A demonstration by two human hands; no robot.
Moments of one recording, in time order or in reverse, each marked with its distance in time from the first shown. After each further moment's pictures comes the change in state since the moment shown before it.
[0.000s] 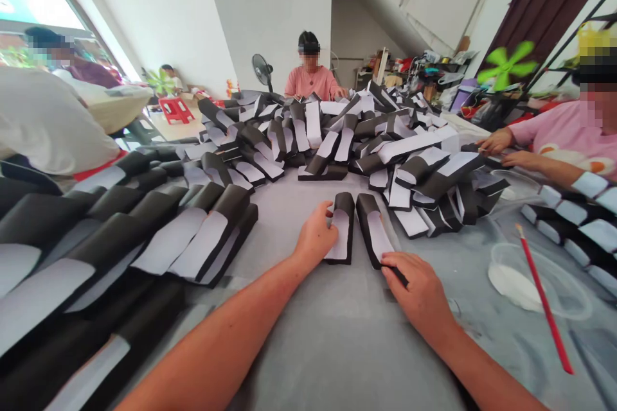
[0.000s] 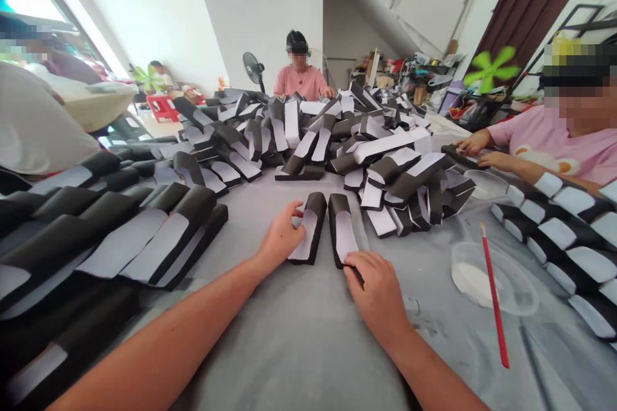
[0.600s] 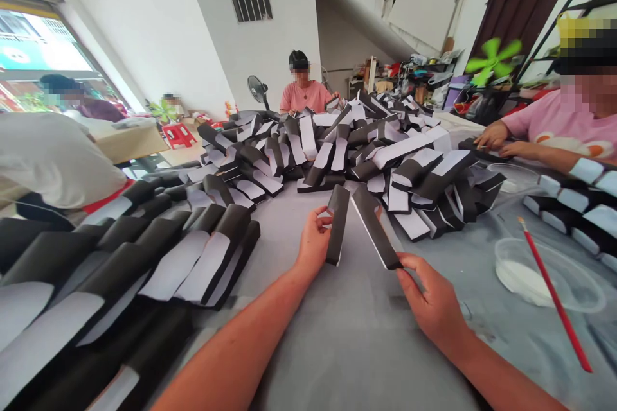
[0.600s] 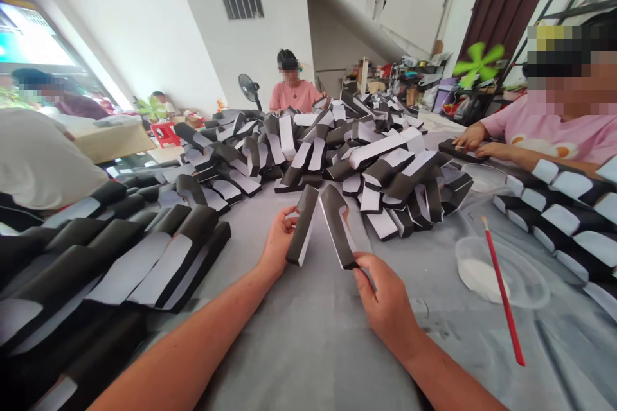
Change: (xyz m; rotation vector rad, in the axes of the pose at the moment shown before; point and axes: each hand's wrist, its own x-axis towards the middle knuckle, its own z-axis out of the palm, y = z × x) left_hand 0.009 0.003 0.005 -0.809 0.002 -0.157; right_hand 0.000 -0.012 -0.010 0.166 0.119 0.068
